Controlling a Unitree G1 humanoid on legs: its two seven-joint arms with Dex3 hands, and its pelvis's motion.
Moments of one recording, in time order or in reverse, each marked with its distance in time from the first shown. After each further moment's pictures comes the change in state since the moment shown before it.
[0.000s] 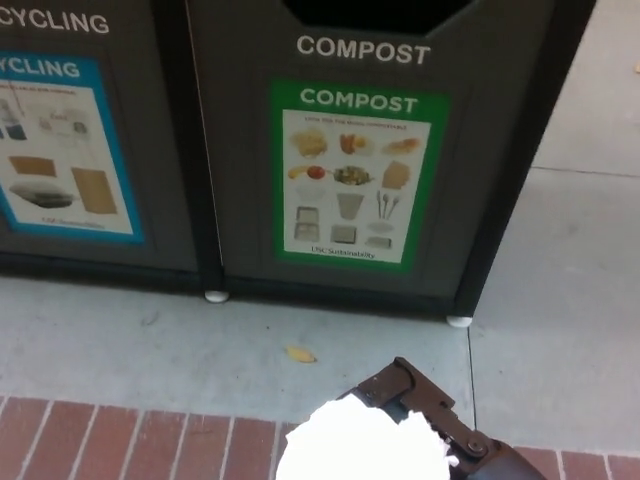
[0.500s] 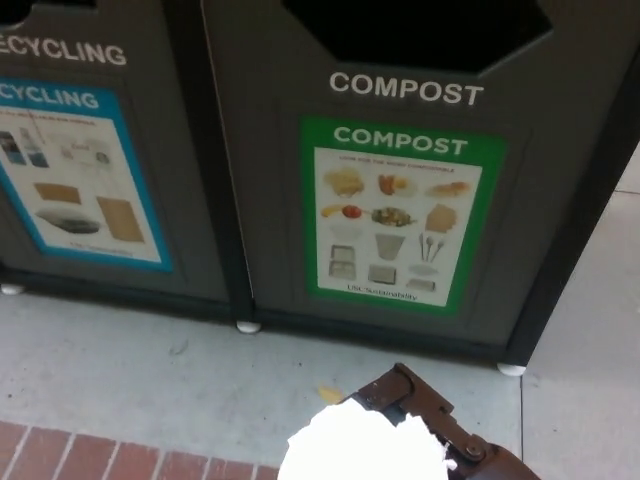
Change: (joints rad) left_arm -0.012 -0.007 -0.005 0.032 -0.002 -0.015 -0.004; right_arm 0.011 0.001 -0.001 0.013 -0.004 0.002 0.003
